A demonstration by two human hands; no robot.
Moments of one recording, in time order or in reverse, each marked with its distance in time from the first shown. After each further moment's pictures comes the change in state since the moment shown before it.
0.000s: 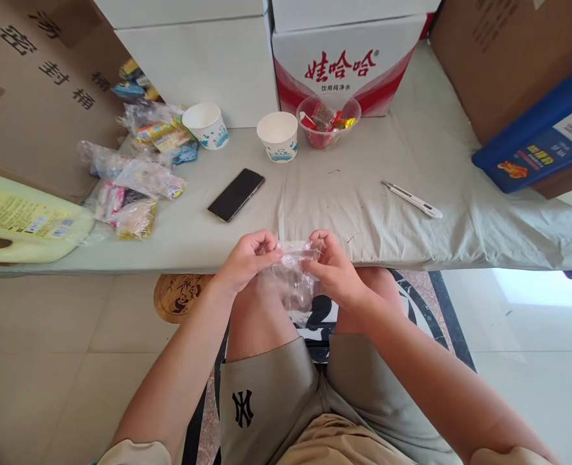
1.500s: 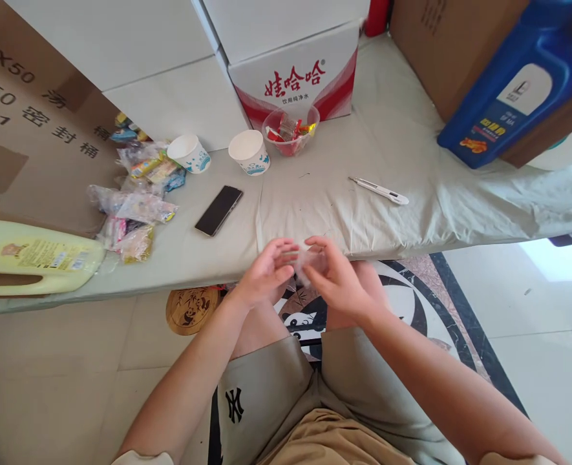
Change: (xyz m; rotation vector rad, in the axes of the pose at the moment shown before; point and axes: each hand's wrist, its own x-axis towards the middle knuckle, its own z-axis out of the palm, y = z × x) left_hand -0.001 -0.002 0.078 -0.001 -0.120 0.001; right_hand -0.036 -0.012 -0.061 -0.481 0.085 -0.293
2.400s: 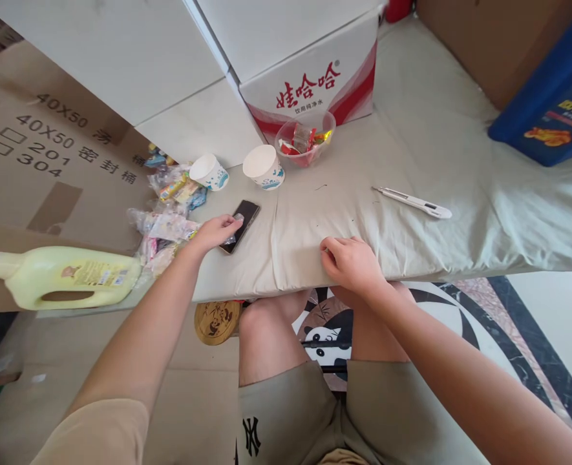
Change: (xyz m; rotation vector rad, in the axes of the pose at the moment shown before) left_hand 0.100 0.042 -0.202 1.192 0.384 -0.352; right_hand 0.085 0.041 -0.009 -0.952 0.004 -0.288
